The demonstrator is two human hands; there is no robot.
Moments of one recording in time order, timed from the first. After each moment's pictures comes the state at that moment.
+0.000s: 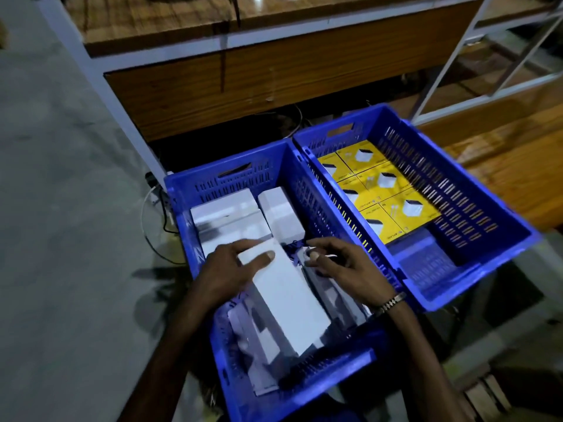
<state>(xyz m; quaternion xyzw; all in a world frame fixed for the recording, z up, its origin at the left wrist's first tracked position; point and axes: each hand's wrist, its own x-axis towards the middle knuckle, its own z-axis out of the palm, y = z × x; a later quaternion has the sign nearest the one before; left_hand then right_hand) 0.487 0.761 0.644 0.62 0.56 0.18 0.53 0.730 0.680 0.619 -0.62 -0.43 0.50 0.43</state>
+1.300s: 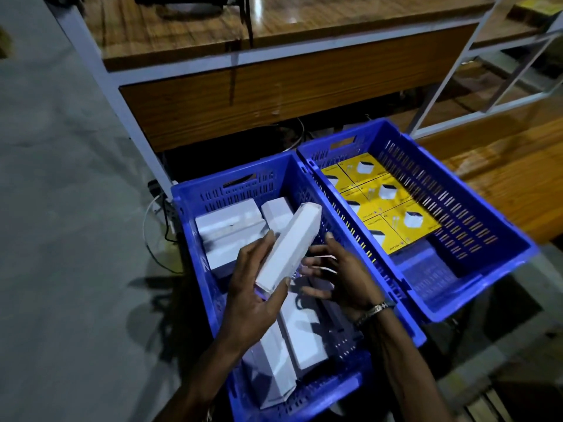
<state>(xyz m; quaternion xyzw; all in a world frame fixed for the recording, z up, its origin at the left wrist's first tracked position) 0.502 0.716 0.631 0.72 0.41 0.42 0.37 0.691 0.694 0.665 -0.60 -0.12 0.64 0.47</state>
